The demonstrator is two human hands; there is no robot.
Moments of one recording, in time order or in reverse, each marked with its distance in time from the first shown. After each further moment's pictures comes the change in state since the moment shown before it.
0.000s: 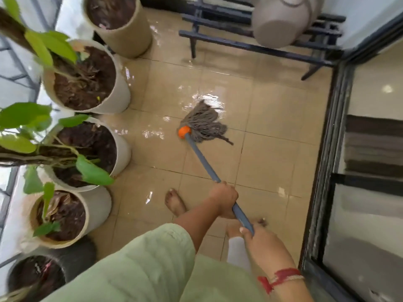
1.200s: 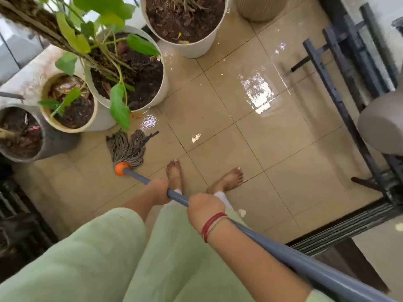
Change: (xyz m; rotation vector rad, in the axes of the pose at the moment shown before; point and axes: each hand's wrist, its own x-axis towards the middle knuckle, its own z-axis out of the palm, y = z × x) left_hand -0.047 -0.097 0.082 -1.074 -0.168 -0.813; right_hand 0.062 -0.201 -0.057 -1.284 -0.278 -0.708
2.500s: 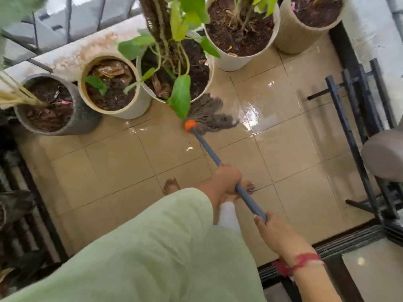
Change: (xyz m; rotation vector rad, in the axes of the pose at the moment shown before) left_hand -0.041 0.040 -0.028 0.103 0.325 0.462; right_hand -0.076 -0.022 0.037 0.271 0.049 0.414
